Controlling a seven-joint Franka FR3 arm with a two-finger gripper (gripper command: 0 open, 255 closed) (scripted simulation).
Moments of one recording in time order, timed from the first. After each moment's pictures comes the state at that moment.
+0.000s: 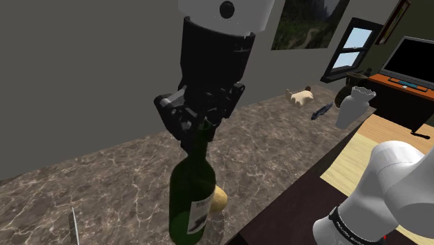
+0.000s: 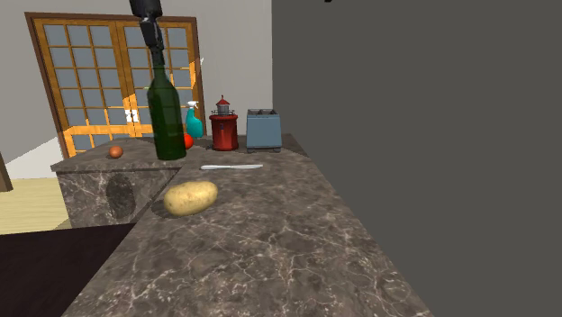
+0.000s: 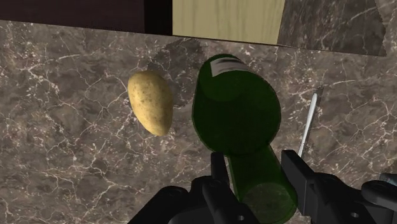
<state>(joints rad) 0.37 -0.26 0.52 -1.92 0.07 1.76 0.80</state>
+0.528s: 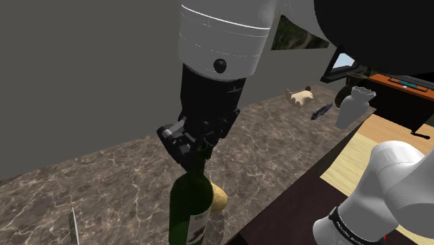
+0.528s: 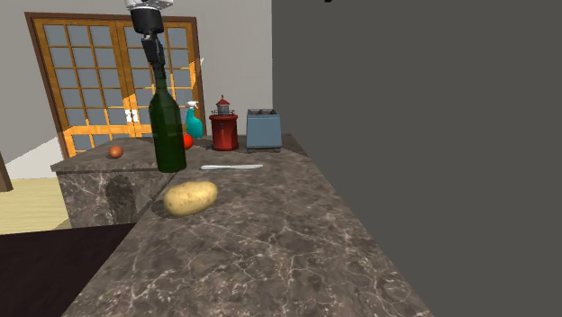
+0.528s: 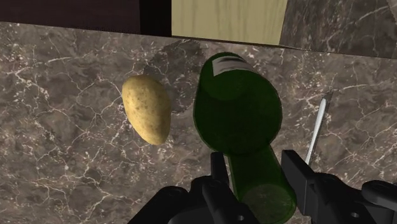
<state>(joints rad) 0.37 -0.27 0.53 -2.03 0.08 1.86 0.80</state>
